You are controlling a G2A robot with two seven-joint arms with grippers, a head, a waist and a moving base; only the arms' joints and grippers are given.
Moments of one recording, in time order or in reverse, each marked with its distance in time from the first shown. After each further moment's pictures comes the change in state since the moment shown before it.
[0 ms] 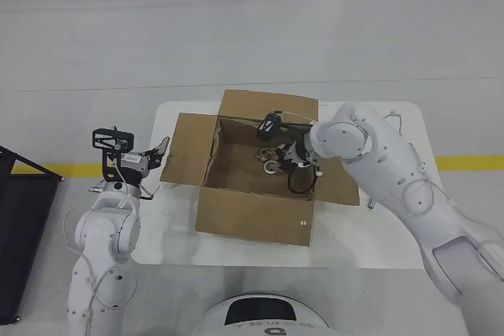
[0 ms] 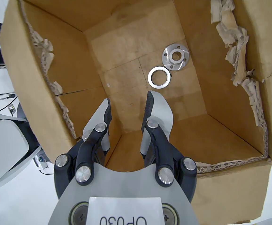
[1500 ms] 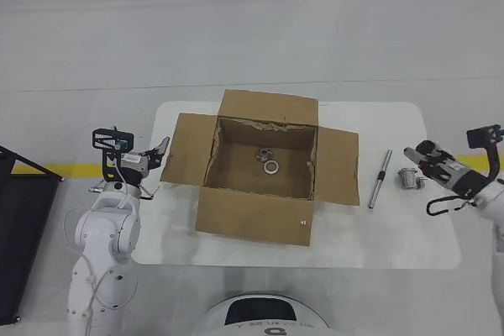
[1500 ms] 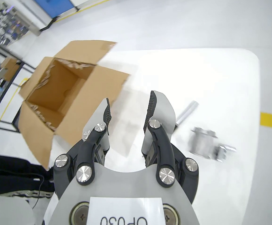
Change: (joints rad) left arm 0.000 0.000 0.000 0.000 0.000 0.000 0.000; right arm -1.005 0.154 1.277 -0.508 0.184 -0.144 -0.396
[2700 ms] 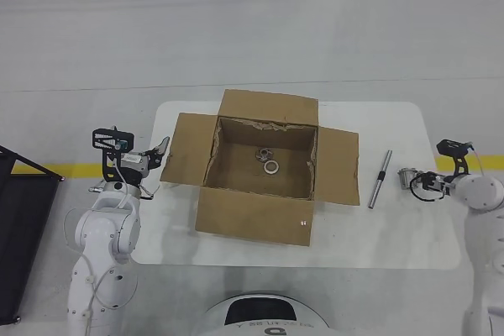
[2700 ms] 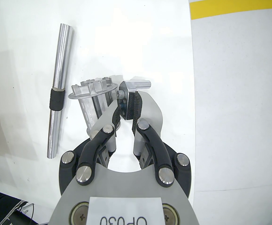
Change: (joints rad) left arm 0.000 0.000 0.000 0.000 0.000 0.000 0.000; right arm 0.447 -0.005 -0.195 0.774 -0.594 0.264 0.125
